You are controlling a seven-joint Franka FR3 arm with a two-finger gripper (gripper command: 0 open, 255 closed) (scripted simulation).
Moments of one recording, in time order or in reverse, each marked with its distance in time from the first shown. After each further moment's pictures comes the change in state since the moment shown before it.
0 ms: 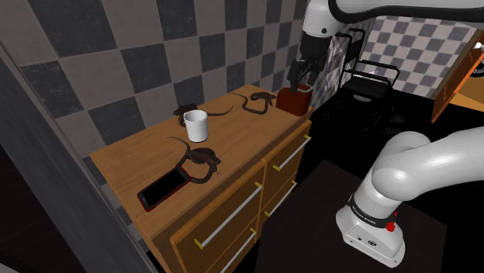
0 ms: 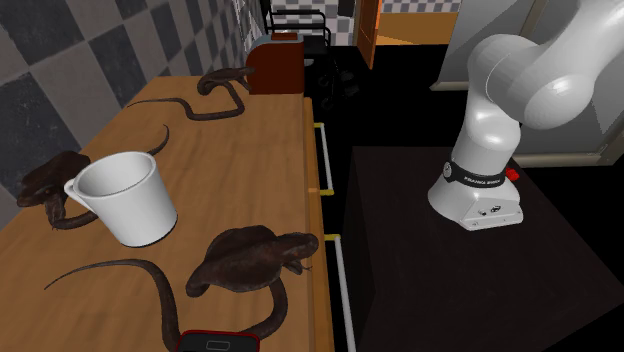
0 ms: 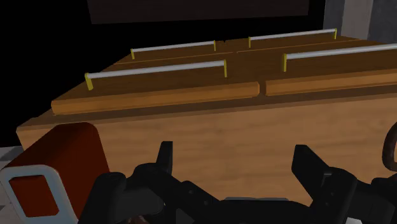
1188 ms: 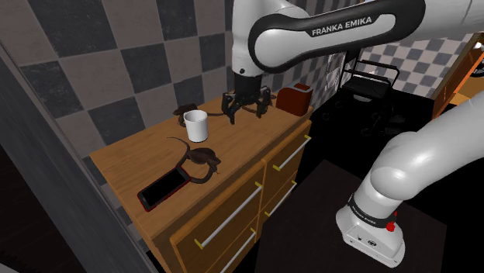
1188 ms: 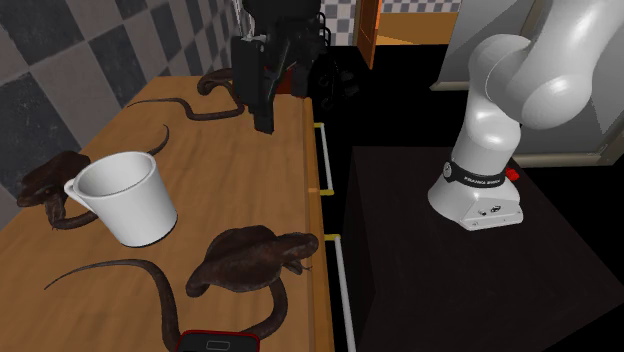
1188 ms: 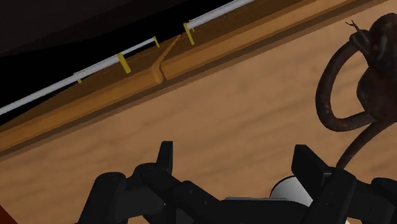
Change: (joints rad) arm -0.030 0.384 0.368 0.112 0.100 0.259 0.601
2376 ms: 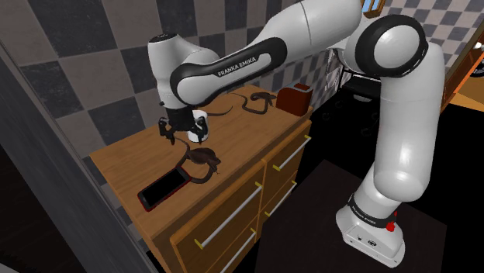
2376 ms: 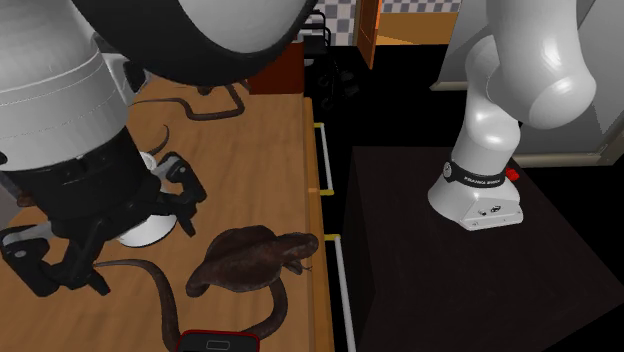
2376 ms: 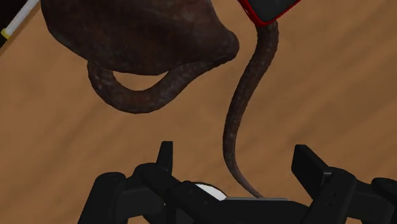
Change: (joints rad) arm 0.095 0.759 0.148 0.555 -0.371 0.068 0.705
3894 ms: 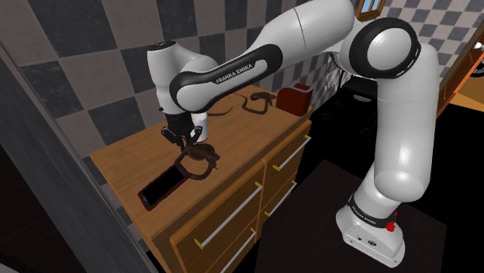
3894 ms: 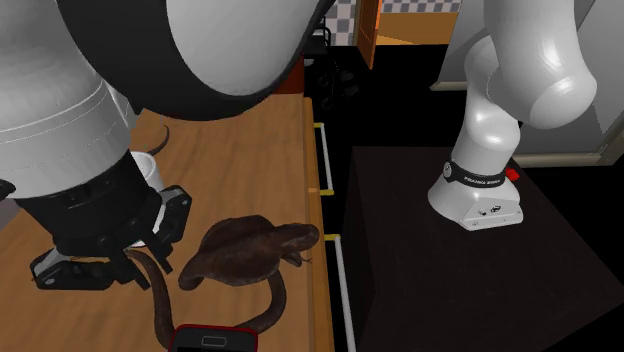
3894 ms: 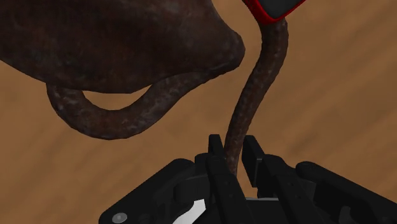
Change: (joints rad) arm 0.013 0.032 -0.008 0.000 -0.019 0.027 0.023
